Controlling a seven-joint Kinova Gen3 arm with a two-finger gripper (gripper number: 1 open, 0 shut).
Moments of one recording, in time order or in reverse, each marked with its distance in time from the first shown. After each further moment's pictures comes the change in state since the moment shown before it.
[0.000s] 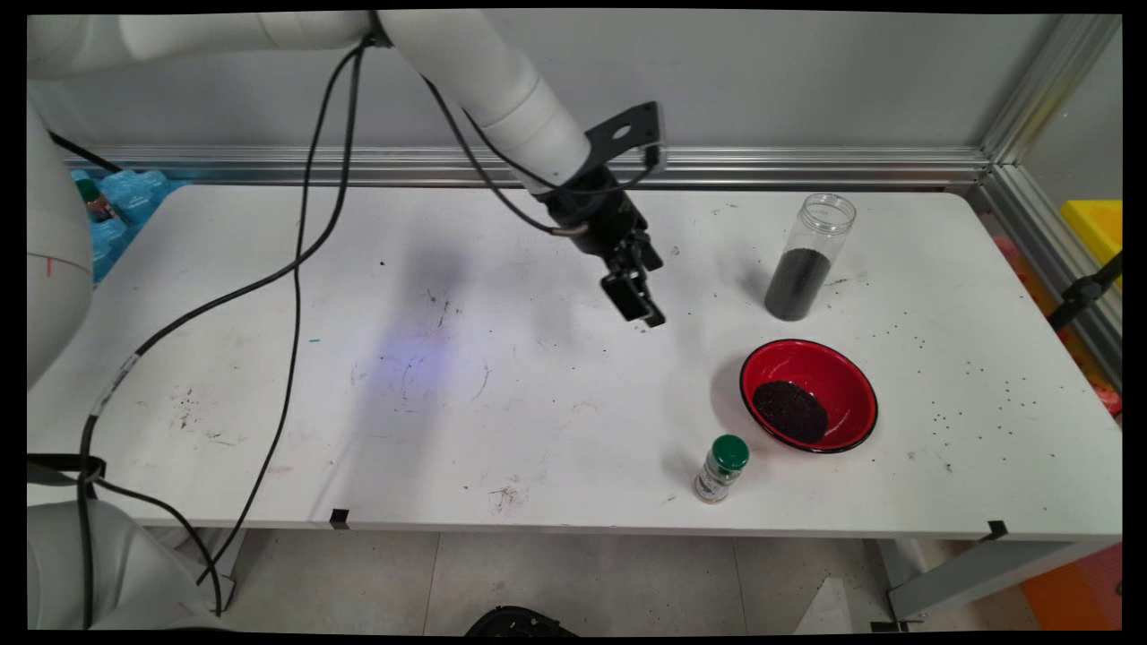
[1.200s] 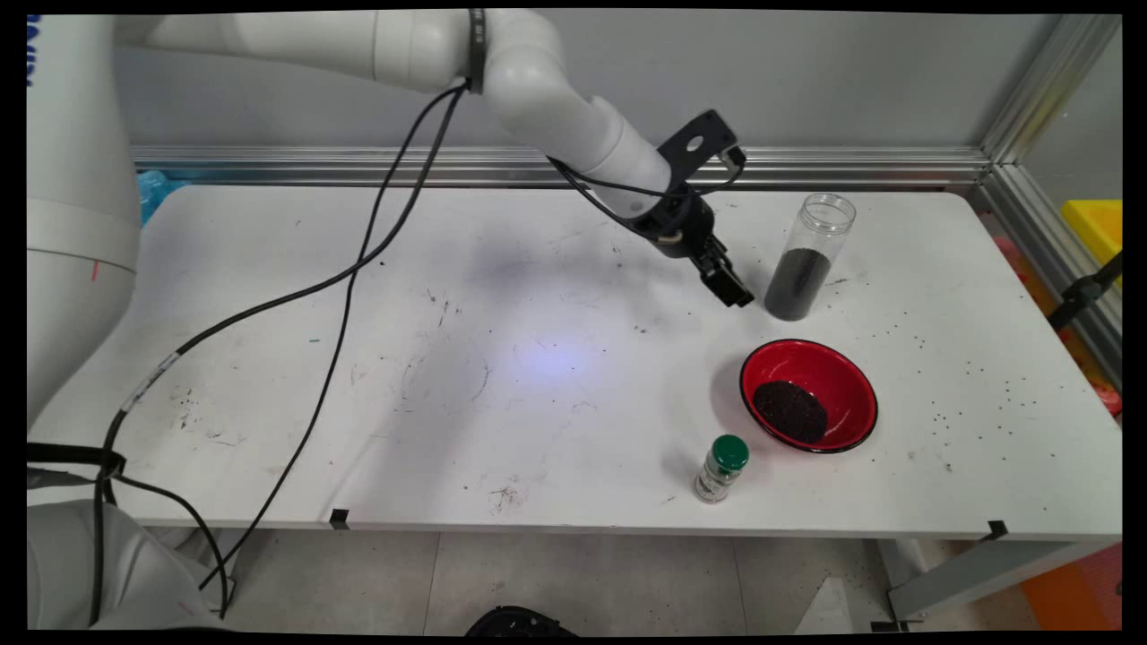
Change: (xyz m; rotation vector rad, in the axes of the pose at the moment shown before) arm 0.035 -0.023 0.085 0.125 0.148 -0.217
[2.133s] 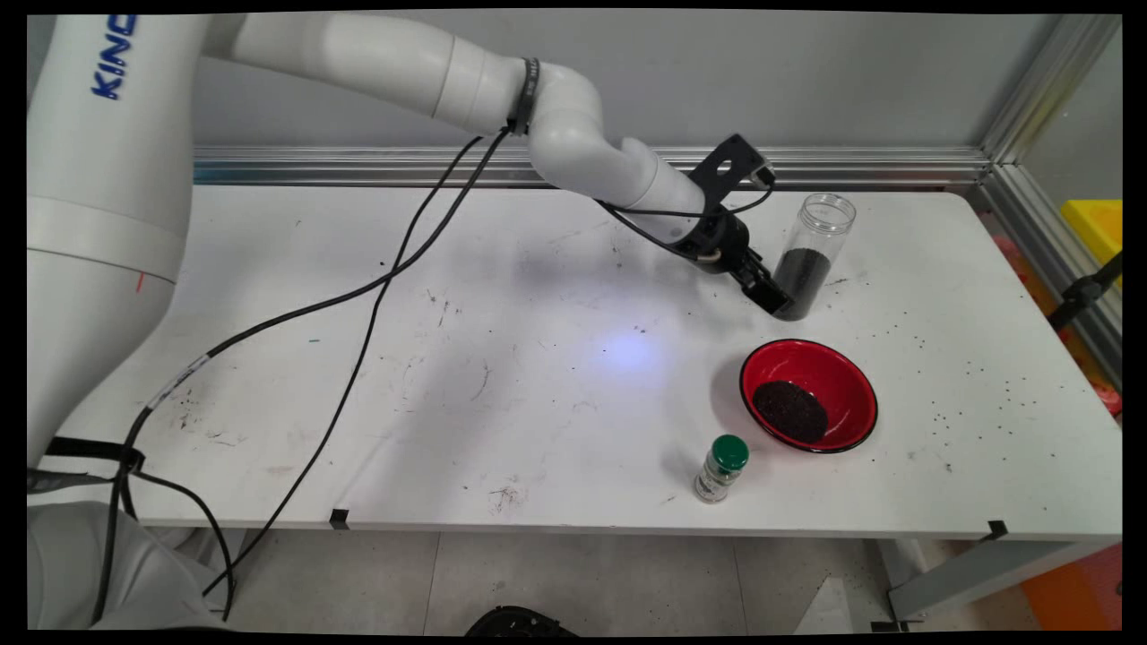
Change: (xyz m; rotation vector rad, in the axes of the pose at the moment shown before) arm 0.000 -0.004 0.063 -0.002 0.107 -0.059
